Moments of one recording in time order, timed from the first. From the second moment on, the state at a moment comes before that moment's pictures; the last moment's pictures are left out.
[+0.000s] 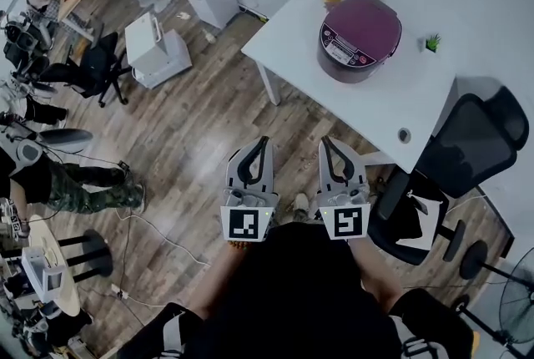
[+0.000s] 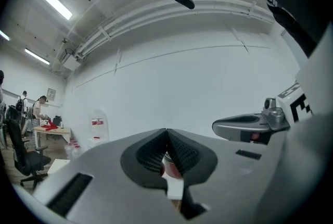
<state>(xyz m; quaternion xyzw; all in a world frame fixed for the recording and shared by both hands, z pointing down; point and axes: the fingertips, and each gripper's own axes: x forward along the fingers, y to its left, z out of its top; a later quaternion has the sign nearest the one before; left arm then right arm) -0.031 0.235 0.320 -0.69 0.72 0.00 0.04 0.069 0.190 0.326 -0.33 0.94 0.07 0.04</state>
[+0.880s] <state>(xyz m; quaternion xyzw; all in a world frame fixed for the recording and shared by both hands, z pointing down) -0.190 0.097 0.336 -0.77 0.64 0.03 0.00 -0.058 0.066 0.317 -0.47 0.88 0.10 -0.01</state>
